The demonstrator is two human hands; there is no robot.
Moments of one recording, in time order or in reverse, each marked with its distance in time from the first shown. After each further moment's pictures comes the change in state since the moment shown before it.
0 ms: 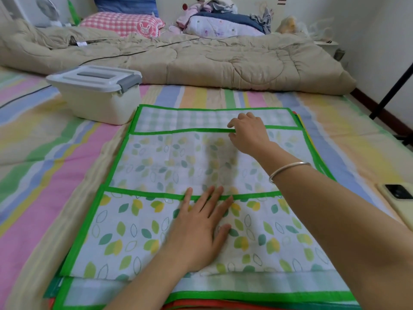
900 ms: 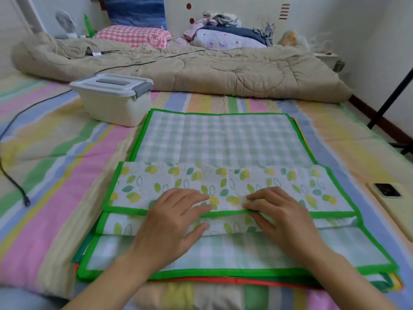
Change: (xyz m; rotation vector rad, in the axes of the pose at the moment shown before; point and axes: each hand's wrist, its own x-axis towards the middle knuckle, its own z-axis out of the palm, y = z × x) left_hand -0.057 -0.018 -0.055 -0.038 0.533 0.250; right_hand -0.230 -0.005 -0.018 0.381 0.288 -0.300
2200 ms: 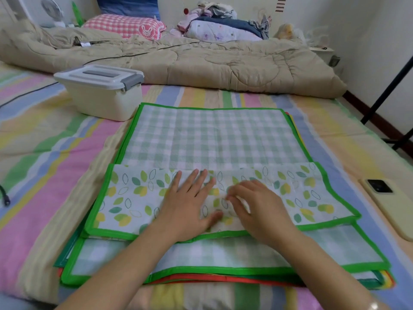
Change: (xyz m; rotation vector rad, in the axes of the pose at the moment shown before) left_hand 0.033 -0.015 0.071 0.211 -0.635 -0.260; right_hand 0.026 -0.016 0.017 0.031 -0.159 0.231
